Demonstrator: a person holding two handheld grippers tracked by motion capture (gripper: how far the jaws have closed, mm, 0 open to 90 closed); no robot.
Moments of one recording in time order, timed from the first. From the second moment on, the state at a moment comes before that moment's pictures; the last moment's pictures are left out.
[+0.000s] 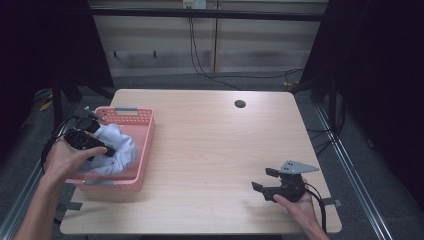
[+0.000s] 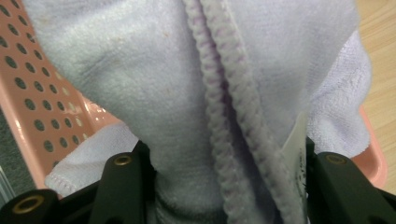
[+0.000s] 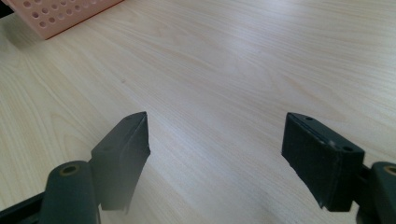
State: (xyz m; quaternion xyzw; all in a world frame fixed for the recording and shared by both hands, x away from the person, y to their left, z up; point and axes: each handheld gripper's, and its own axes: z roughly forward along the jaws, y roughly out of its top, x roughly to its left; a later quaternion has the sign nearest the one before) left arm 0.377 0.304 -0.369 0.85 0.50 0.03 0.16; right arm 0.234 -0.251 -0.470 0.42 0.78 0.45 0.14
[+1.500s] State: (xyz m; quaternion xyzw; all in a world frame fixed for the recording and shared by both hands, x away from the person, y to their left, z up) left arm 0.351 0.270 -0.319 0.83 0.47 0.08 0.28; right arm 0.233 -0.252 -0.470 0.42 0.78 0.45 0.14
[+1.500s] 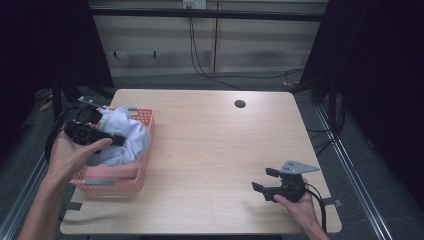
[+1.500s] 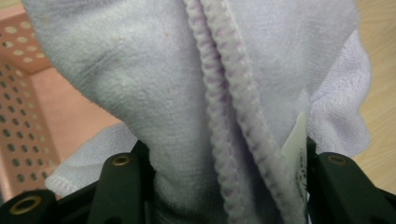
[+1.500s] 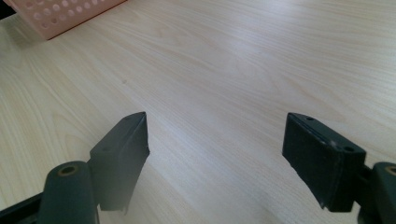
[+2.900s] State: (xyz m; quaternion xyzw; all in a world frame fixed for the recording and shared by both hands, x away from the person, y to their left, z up) left arm 0.332 0.100 -0.385 0.86 0.36 0.05 0.36; right arm 0.233 -0.258 -0.468 0.42 0.77 0.45 0.15
